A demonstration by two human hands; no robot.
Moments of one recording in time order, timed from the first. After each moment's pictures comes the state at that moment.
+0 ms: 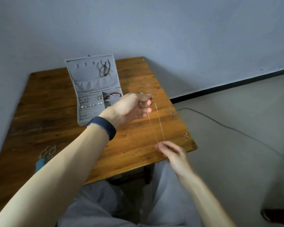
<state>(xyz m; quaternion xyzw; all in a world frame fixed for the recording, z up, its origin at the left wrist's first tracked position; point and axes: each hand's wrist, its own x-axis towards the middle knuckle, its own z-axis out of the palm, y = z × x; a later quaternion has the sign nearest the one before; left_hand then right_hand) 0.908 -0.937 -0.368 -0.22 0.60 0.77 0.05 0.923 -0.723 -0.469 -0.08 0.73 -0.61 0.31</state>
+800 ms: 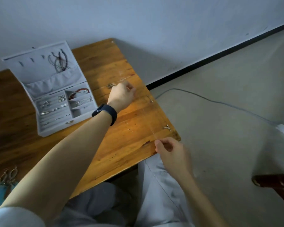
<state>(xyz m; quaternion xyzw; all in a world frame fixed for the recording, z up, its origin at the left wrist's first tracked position) 0.793 -0.924 -0.456 -0.24 0.91 0.32 -0.05 0.890 -0.680 -0.504 -0.05 0.87 -0.47 0.17</state>
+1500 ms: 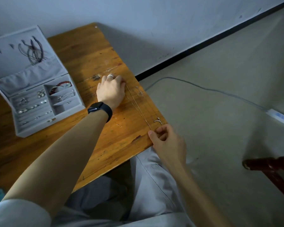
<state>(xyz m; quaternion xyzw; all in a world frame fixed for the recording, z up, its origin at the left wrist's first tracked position) 0.781 -0.922 -0.499 -0.19 0.97 0.11 -0.08 0.875 -0.683 -0.508 0.00 0.90 -0.42 0.14</state>
